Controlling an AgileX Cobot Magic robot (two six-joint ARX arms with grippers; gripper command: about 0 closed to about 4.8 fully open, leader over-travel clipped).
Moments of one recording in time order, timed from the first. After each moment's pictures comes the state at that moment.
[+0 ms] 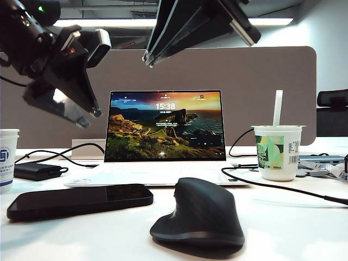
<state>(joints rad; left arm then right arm) -0.28 1.48 1.10 -0.72 0.56 0.30 0.93 1.30 1.03 -0.47 -0.16 0.34</state>
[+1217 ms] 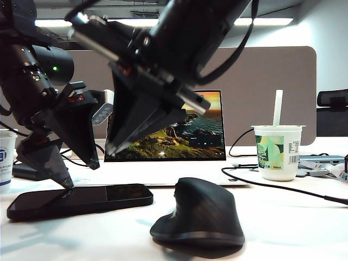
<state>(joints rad) -0.28 1.70 1.10 -0.81 0.56 0.34 0.97 1.59 1.03 -0.31 -0.18 0.21</state>
